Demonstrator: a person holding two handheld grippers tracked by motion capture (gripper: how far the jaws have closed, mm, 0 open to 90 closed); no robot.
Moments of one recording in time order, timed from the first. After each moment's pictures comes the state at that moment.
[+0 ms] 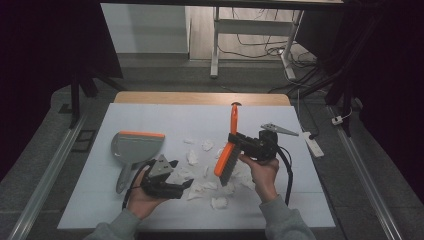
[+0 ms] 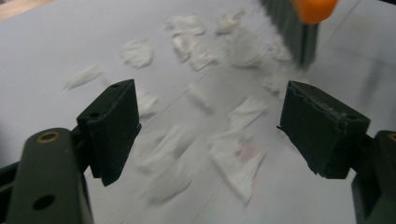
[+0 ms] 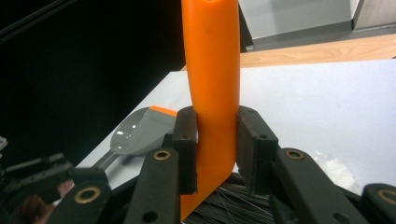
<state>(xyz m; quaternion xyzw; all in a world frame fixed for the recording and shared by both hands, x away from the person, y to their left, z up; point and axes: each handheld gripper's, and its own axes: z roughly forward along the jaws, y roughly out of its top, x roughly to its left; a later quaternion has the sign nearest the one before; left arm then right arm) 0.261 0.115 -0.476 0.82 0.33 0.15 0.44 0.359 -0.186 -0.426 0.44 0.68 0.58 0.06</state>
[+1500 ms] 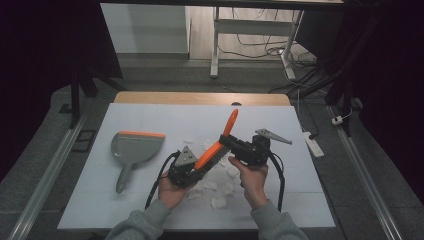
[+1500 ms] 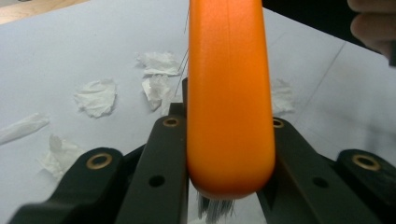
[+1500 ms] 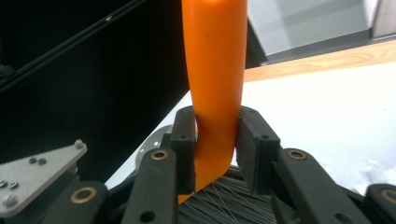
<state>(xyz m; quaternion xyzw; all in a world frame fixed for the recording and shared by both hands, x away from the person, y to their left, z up) 0.295 0.069 -0.479 0.80 0.34 0.13 0.48 0.344 -0.165 -0.433 0.44 0.64 0.63 0.03</state>
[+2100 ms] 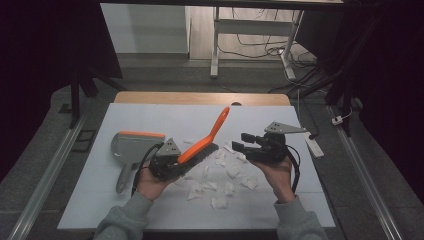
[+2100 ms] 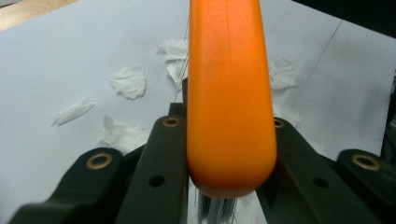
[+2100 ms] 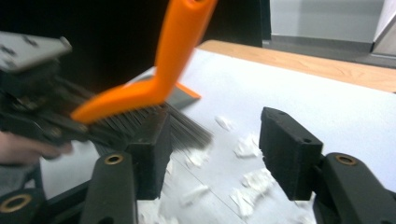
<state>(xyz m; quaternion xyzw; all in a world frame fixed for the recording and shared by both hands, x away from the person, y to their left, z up) 0.299 0.114 -0.452 0.83 0.32 0.11 0.45 0.346 -0.204 -0.401 0.33 0.77 0.55 0.09</state>
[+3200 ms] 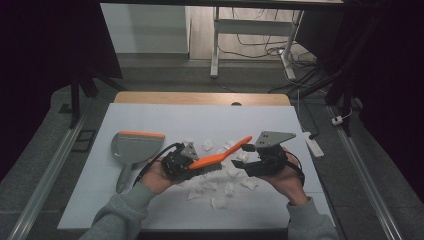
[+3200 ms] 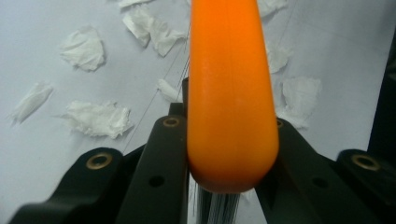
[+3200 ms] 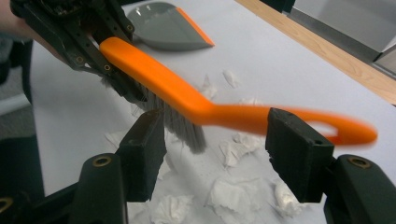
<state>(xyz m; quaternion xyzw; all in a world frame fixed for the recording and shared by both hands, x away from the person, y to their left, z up) 0.313 0.080 -0.446 0.92 0.23 0.07 0.31 0.323 -0.196 -0.393 0.19 0.87 0.43 0.13</state>
